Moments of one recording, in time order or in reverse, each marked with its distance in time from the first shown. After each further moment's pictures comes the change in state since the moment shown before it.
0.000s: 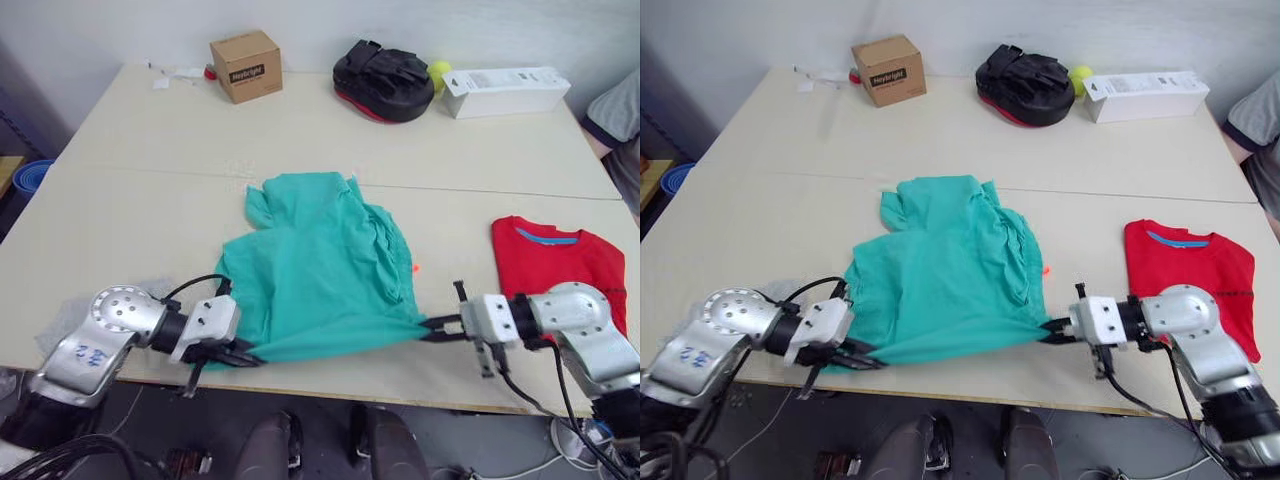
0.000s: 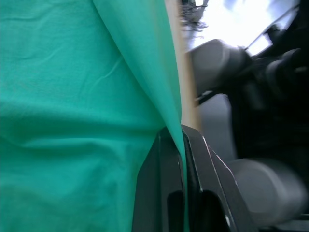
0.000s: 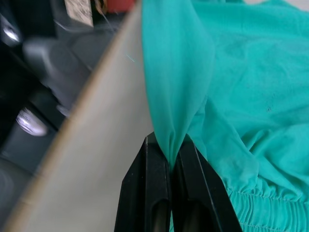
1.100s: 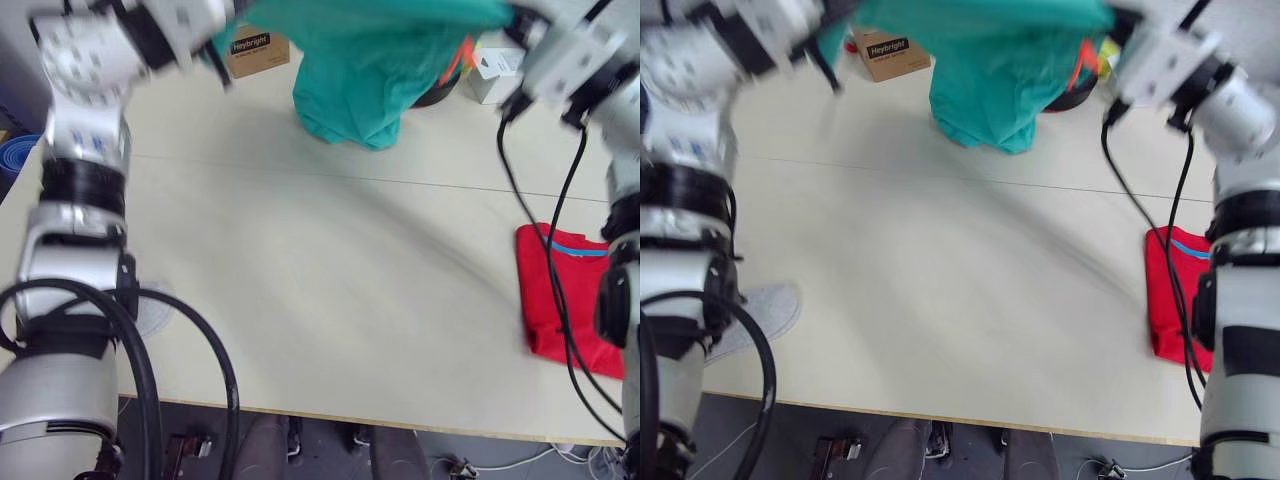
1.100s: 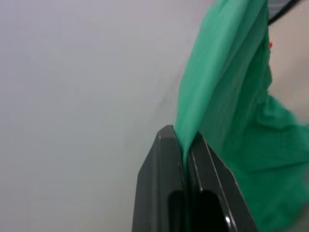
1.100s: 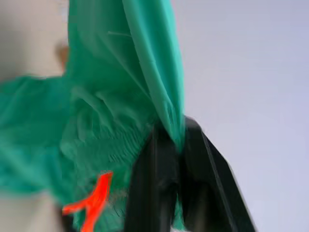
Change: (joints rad) left arm -1.006 -0.326 -0.009 0.955 0.333 -0.912 0.601; right arm -0.982 0.141 -0.017 1.140 -0.536 -0.872 -0.701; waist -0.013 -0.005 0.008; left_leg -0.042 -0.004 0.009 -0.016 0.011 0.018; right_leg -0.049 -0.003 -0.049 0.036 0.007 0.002
